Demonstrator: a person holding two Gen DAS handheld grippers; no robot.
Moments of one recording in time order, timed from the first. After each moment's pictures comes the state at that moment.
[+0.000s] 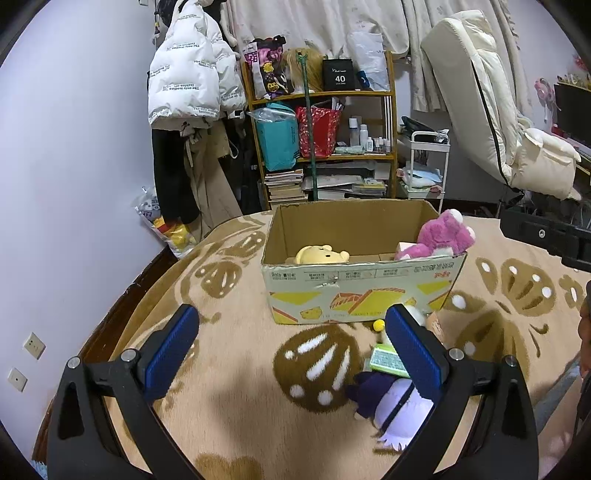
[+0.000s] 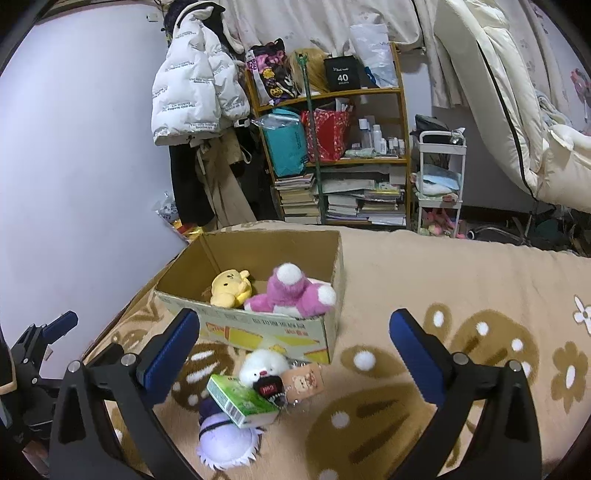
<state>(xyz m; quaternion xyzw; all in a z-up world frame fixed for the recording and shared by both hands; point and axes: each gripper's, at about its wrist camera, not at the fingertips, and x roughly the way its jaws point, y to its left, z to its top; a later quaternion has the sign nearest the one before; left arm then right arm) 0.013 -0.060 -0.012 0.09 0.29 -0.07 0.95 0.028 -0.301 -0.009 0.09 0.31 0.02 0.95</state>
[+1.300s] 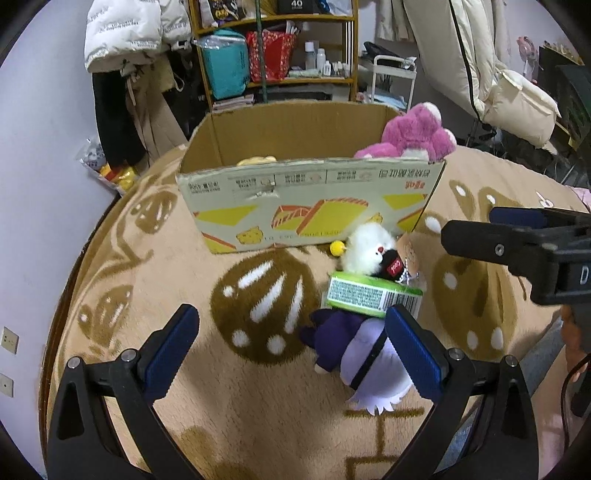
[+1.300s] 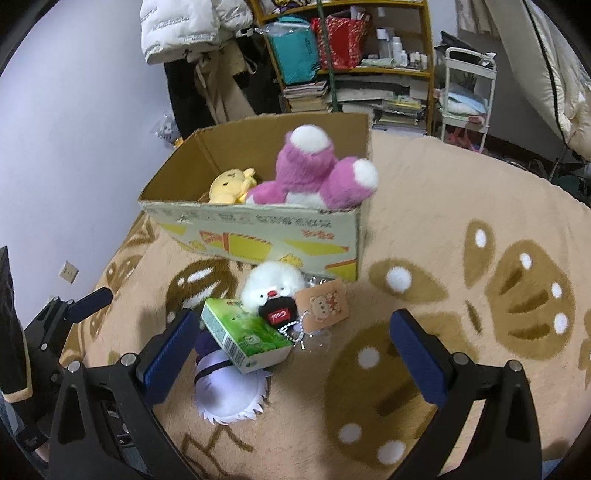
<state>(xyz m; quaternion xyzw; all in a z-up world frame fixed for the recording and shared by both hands) 0.042 -0.087 -0.075 0.10 0.43 -0.14 0.88 0.060 -0.277 -0.077 0.09 0.47 0.06 0.87</state>
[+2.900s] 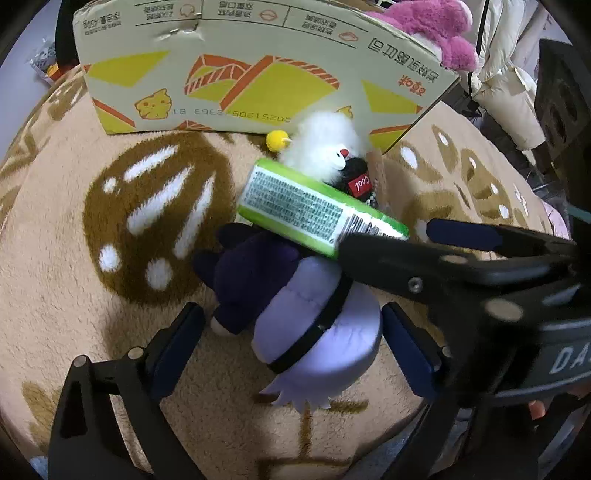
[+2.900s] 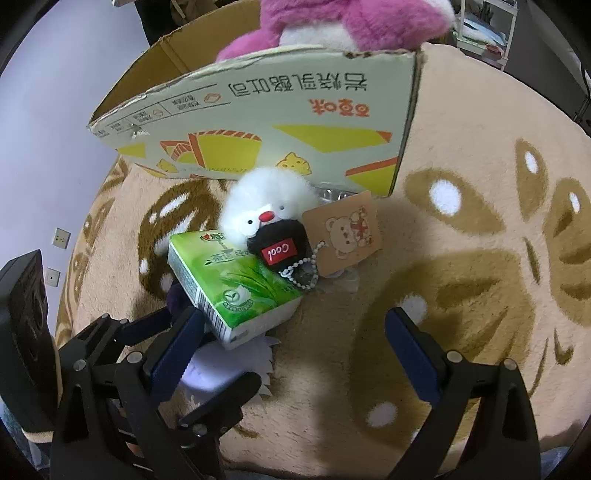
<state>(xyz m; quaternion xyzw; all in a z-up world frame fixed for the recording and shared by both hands) 0.061 -0.117 -0.155 -0.02 0.58 -0.21 0.79 0.081 -0.253 -0.154 0.11 0.60 0.07 0.79</state>
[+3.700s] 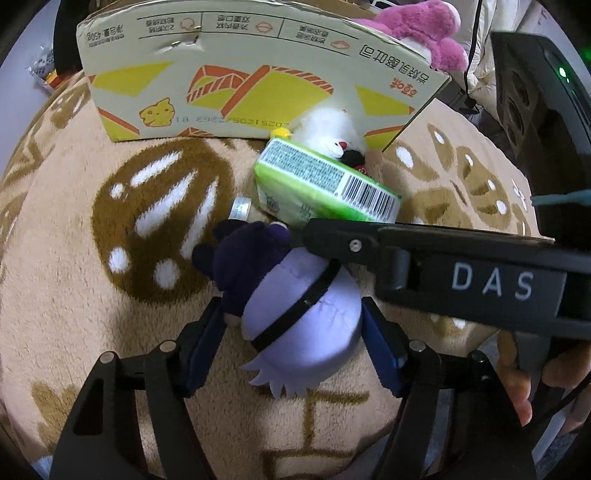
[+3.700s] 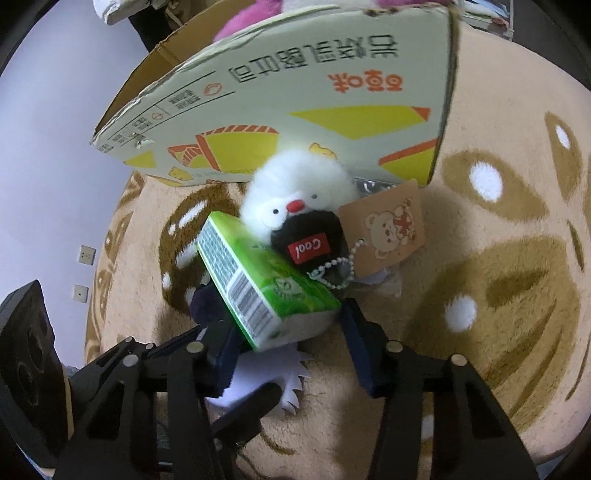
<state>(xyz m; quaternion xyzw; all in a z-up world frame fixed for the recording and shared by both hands) 0.056 -0.111 -0.148 -0.01 0.58 -0.21 0.79 0.092 -0.245 -0.169 0.18 0.60 0.09 0.77</state>
